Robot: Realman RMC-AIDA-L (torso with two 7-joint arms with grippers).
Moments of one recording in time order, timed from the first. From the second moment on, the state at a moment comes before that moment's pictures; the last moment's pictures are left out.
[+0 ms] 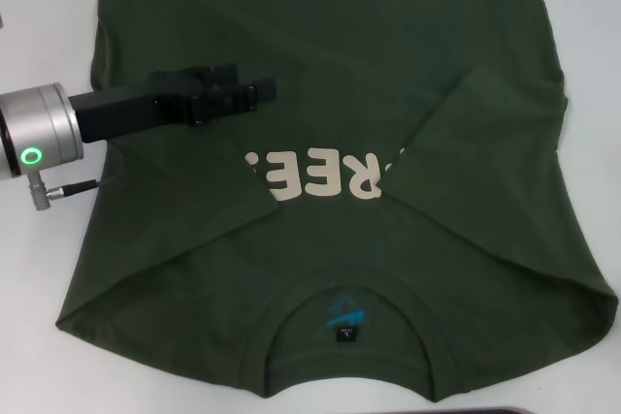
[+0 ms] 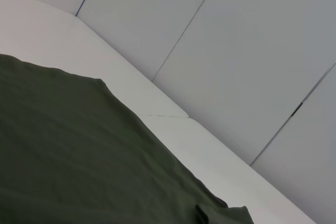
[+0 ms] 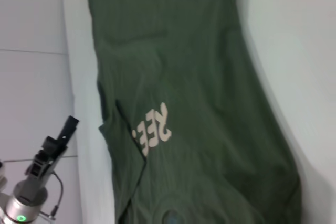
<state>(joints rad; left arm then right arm) -0.58 -2.15 0.54 0.55 2.05 1.46 -1.62 0.12 1.90 -0.26 -0.62 -2.37 -1.94 2.29</state>
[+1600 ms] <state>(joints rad) -0.58 -2.15 0.54 0.54 2.05 1.43 -1.62 0.21 1.91 -0.27 -0.57 -2.47 -1.80 2.33</state>
